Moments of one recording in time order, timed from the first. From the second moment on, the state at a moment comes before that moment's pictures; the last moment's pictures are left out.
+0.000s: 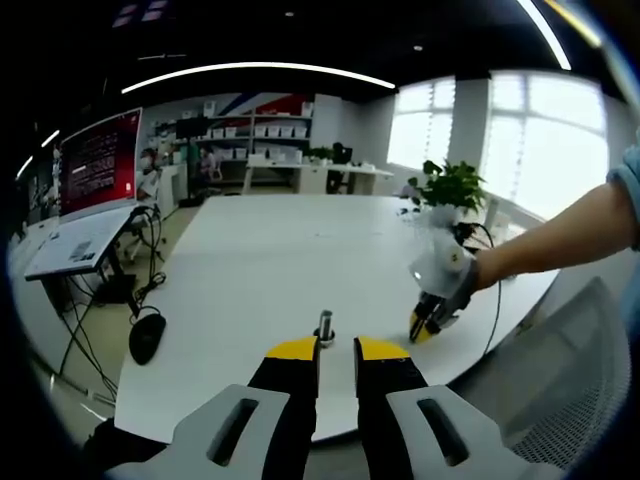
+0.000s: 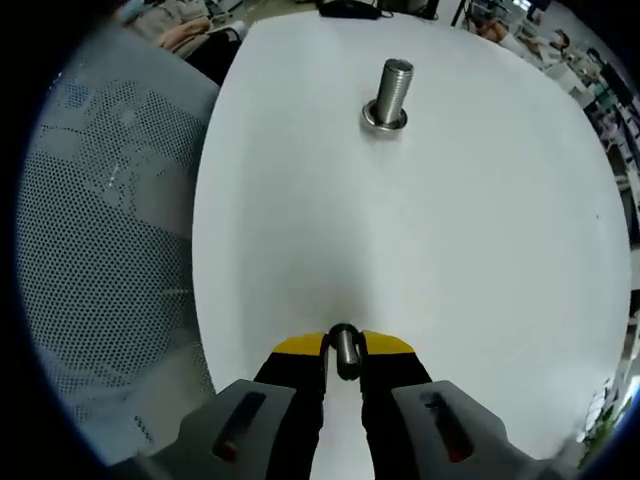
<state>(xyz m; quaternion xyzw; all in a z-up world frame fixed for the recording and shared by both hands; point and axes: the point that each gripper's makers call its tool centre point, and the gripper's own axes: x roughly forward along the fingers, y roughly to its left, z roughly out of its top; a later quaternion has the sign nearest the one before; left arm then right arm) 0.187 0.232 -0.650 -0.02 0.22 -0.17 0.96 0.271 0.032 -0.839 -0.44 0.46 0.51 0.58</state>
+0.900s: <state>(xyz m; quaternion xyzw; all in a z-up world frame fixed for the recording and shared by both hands) 0.187 0.232 -0.651 -0.02 0.23 -0.17 0.96 0.280 -0.010 -0.824 -0.36 0.48 0.50 0.62</state>
